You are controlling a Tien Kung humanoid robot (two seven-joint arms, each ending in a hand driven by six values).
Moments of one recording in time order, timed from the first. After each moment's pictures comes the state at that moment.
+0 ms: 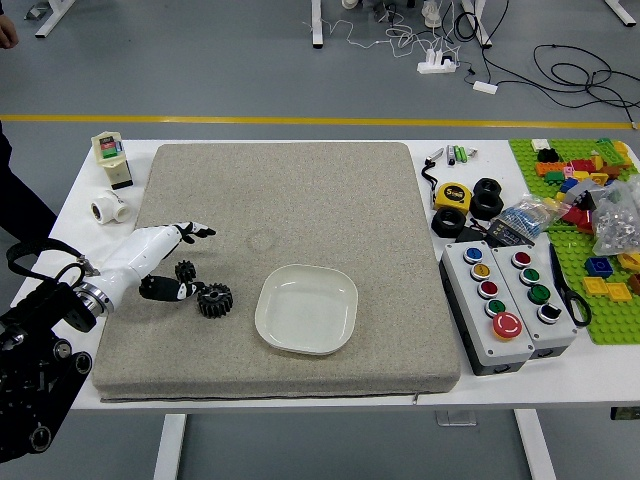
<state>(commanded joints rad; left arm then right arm) -0.32 0.19 -1.37 -1.08 2.27 -0.02 -0.30 0.12 -0.19 1.27 0.18 -1.03 -0.30 -0.25</state>
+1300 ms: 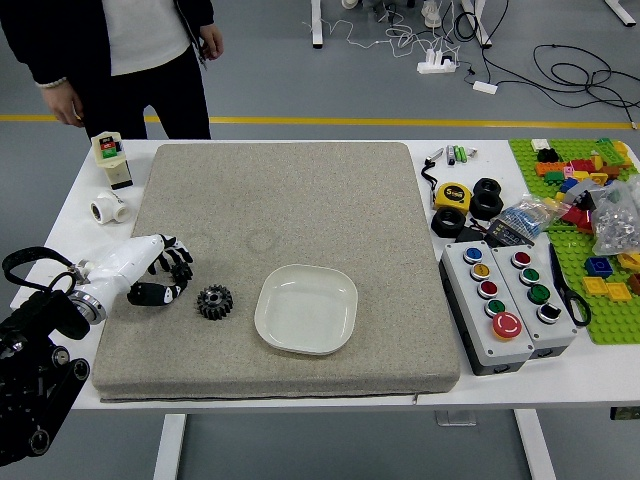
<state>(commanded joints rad) -0.32 0.19 -1.36 -1.03 2.27 -0.01 -0.21 0.12 -0.19 1.27 0.18 -1.03 -0.30 -0.25</state>
